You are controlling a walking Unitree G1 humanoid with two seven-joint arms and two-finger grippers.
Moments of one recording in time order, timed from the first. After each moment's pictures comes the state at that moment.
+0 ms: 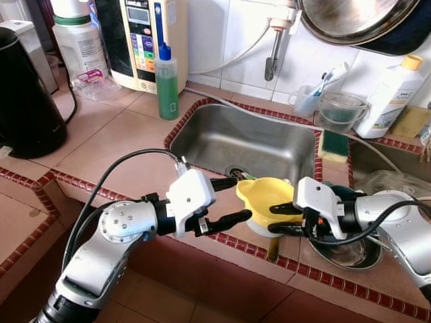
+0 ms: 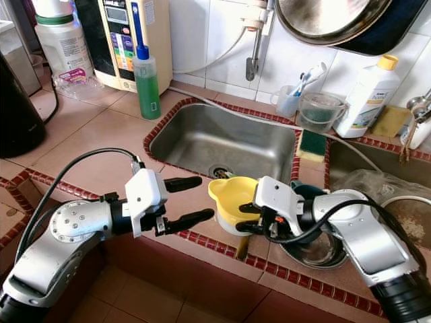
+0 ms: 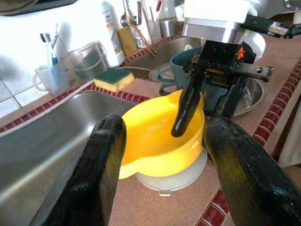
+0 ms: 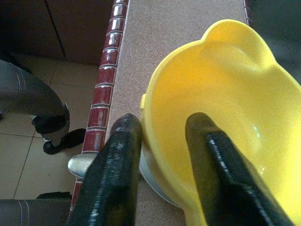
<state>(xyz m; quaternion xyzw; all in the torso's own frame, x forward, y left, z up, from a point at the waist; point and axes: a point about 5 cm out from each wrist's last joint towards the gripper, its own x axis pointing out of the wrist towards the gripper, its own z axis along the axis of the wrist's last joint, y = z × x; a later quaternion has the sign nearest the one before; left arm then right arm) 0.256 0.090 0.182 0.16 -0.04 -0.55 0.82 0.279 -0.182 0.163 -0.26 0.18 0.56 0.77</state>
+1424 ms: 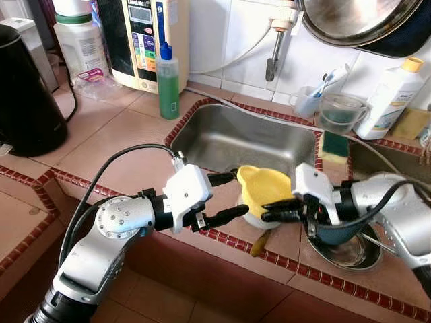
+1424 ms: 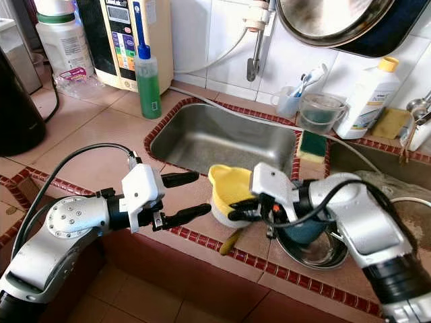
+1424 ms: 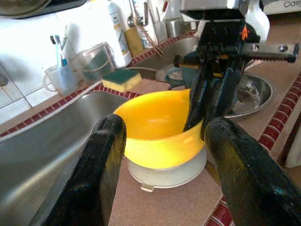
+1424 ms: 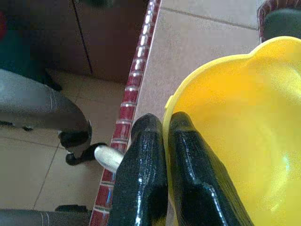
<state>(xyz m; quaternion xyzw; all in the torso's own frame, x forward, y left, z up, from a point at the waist) 0.260 0.093 0.187 0.17 -0.05 -0.55 0.82 0.288 -0.171 0.185 -0.22 0.16 0.61 0.74</state>
